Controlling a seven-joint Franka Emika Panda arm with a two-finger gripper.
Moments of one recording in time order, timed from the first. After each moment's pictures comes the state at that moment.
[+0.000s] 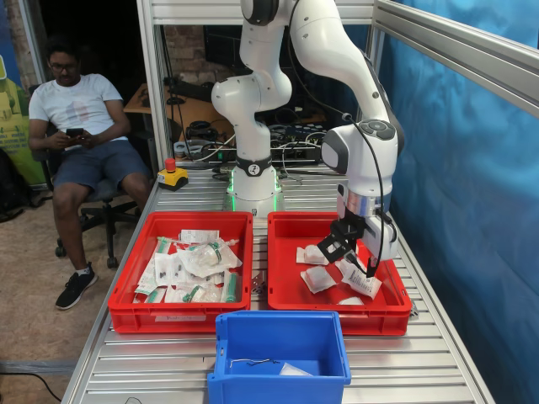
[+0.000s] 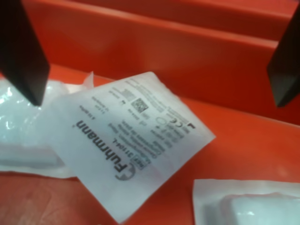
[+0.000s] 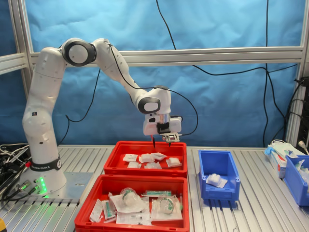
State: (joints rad) arm 0.45 0.37 -0.03 -2.14 0.03 2.51 2.48
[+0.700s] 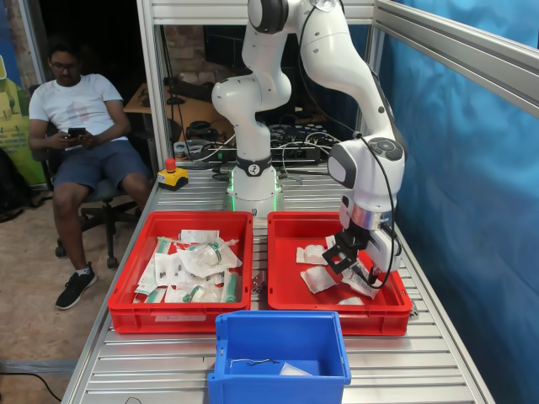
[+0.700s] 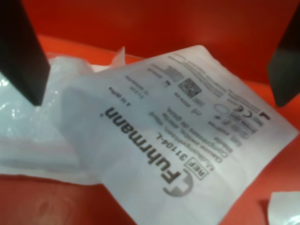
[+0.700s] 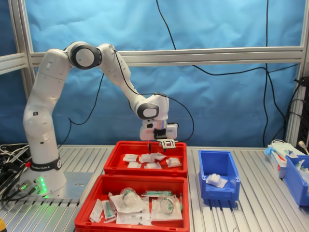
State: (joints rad) arm 0.50 0.44 -0.03 -2.14 0.03 2.52 2.48
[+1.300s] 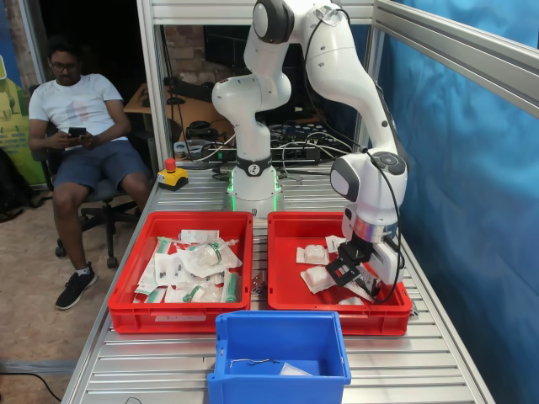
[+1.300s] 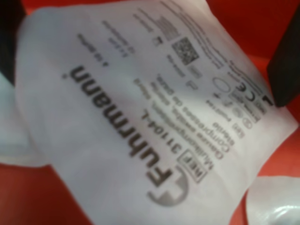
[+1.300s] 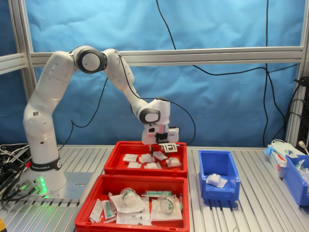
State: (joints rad) arm 0.50 0.52 -0.03 -2.09 0.03 2.56 2.48
